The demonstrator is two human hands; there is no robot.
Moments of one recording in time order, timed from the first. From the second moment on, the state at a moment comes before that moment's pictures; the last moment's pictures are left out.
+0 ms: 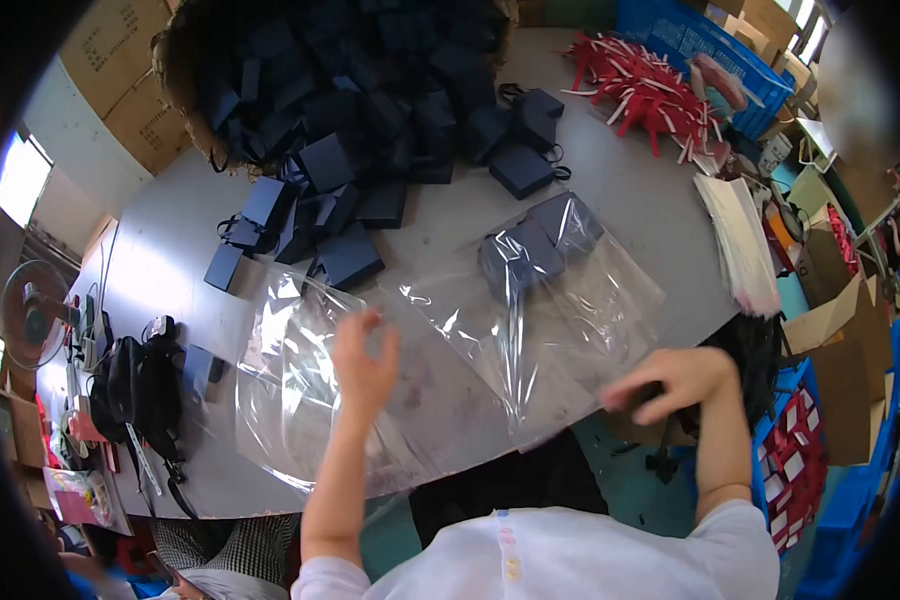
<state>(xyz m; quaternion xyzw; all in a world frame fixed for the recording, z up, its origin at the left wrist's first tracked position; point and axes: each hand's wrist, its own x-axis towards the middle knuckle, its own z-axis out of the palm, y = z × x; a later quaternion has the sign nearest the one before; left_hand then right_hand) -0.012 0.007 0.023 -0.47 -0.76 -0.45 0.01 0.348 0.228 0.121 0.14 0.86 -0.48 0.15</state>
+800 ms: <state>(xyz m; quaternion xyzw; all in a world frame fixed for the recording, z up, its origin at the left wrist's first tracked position) -0.042 0.054 0.086 -0.39 -0.57 -0.65 -0.33 0.351 0.358 0.099 0.36 0.92 -0.07 -0.16</state>
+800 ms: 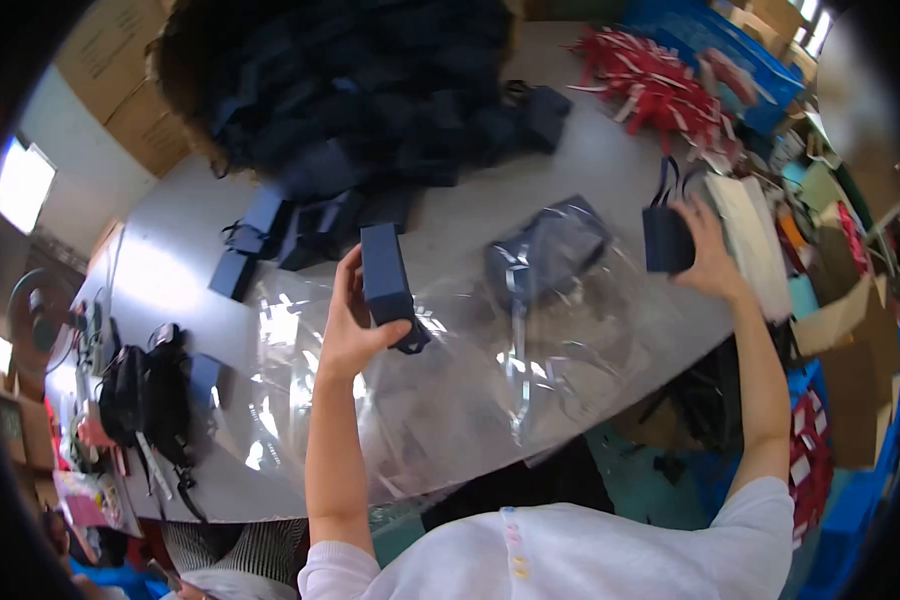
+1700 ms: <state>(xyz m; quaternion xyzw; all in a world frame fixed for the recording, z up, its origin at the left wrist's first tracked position) 0.161 0.057 0.017 -0.67 -0.72 -0.19 0.02 0.415 0.205 0.090 0.25 0.89 -0.21 -0.32</state>
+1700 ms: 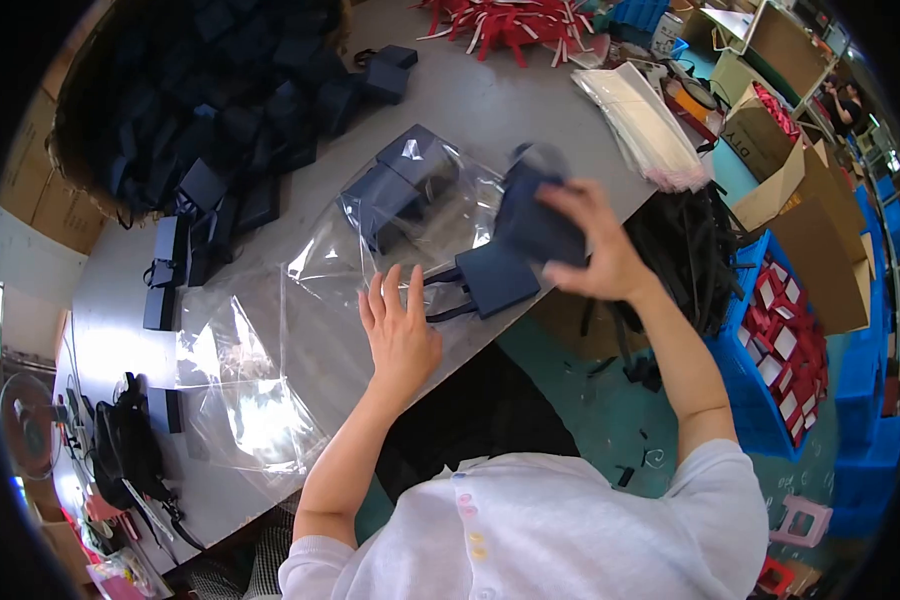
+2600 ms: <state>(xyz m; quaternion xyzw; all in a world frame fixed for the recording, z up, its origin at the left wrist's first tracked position) 0.158 0.072 0.033 -0.59 -0.64 -0.48 0.10 0.413 0.197 0.244 0.45 0.81 0.27 0.26</state>
